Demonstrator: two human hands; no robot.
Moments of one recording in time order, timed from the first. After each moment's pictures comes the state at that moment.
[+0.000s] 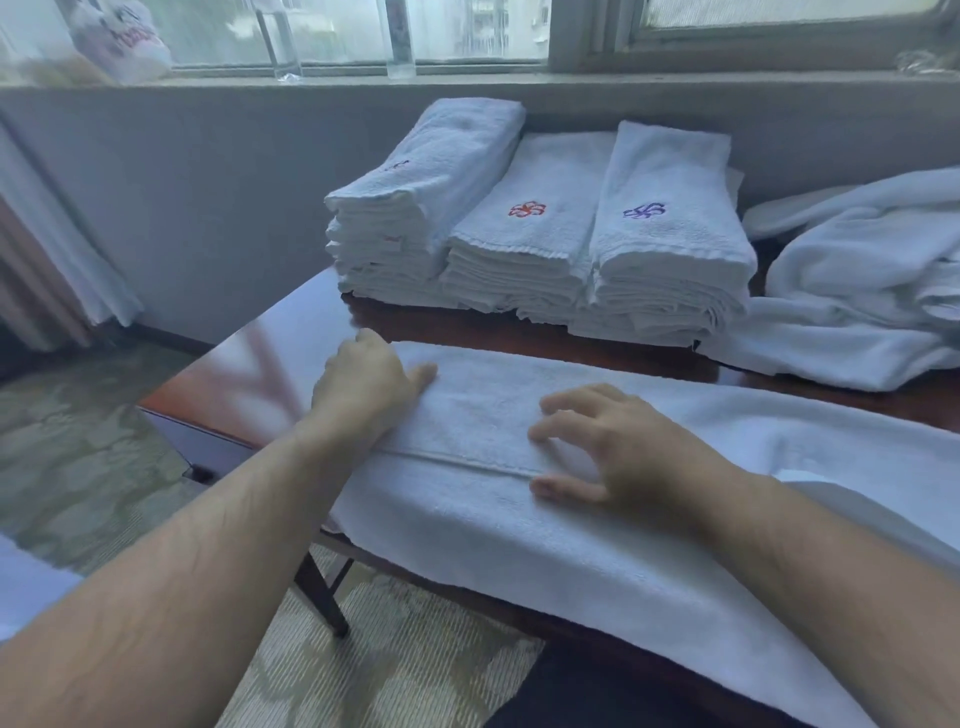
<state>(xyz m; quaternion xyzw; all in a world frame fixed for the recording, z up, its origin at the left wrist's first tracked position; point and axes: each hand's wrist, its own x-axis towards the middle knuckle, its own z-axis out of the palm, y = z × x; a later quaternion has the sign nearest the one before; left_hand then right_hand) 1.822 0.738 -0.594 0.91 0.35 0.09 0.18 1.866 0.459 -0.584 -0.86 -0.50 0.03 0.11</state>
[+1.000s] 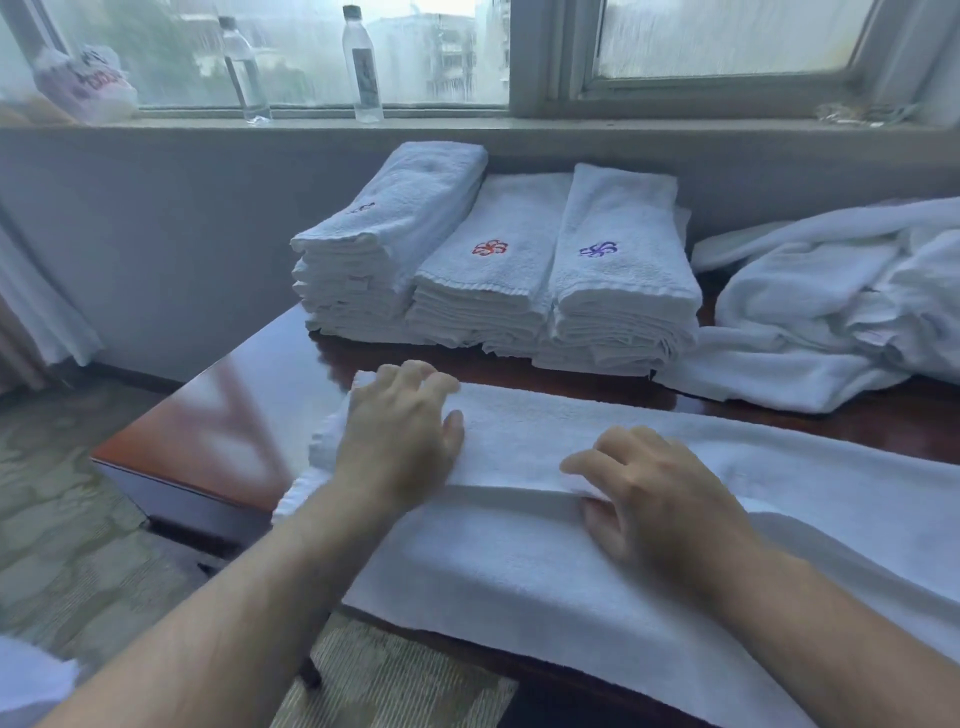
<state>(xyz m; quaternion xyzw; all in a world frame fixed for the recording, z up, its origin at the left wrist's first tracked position) 1.809 0.672 -0.587 0.97 0.10 0.20 0.06 1.846 0.421 -0.582 -0.89 -0.42 -0.14 0.10</state>
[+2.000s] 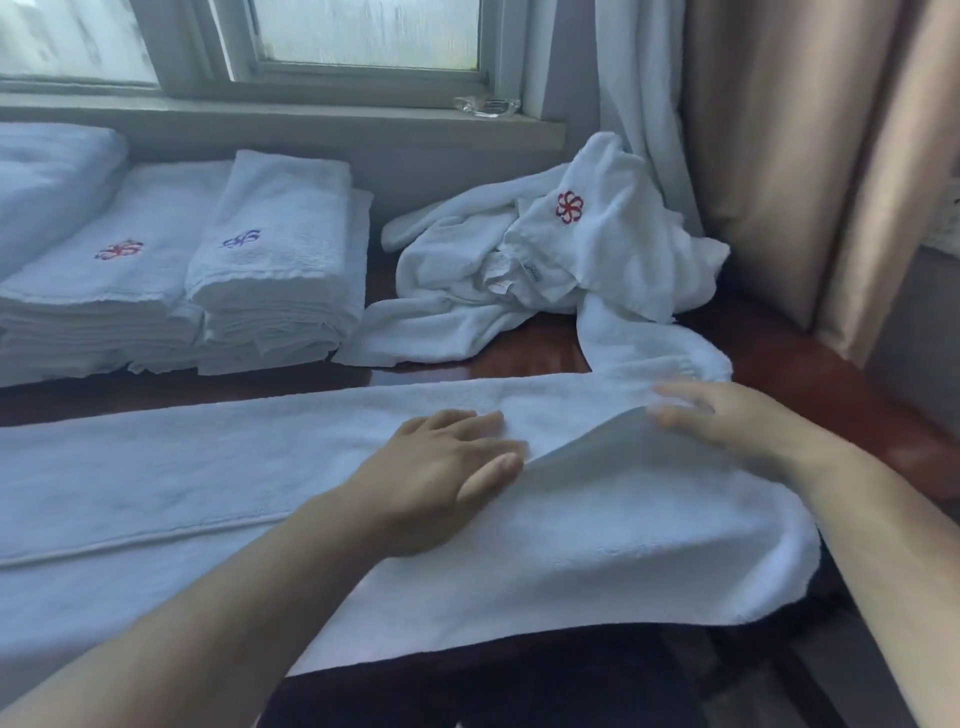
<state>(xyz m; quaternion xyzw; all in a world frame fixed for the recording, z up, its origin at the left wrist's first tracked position) 1.860 0.407 -0.596 0.92 -0.34 0.00 0.17 1.862 0.084 -0.554 -0.94 0.05 0.09 0.33</state>
